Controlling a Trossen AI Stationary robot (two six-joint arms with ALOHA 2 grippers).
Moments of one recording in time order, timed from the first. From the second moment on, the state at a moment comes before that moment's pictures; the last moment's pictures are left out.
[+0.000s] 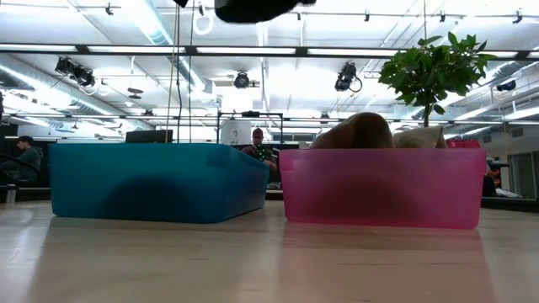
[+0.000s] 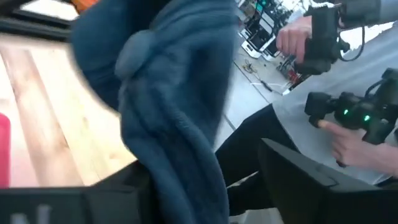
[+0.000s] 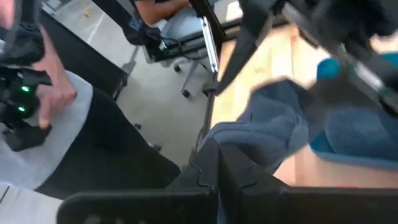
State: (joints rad) left arm -0.09 1.57 1.20 0.05 0.79 -0.36; right arm 0.28 1.52 1.59 -0.62 -0.27 0.46
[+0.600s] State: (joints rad) left arm -0.05 1.57 1.20 0.05 0.93 -0.28; right arm 0.26 1.52 1.59 -0.67 -0.23 0.44
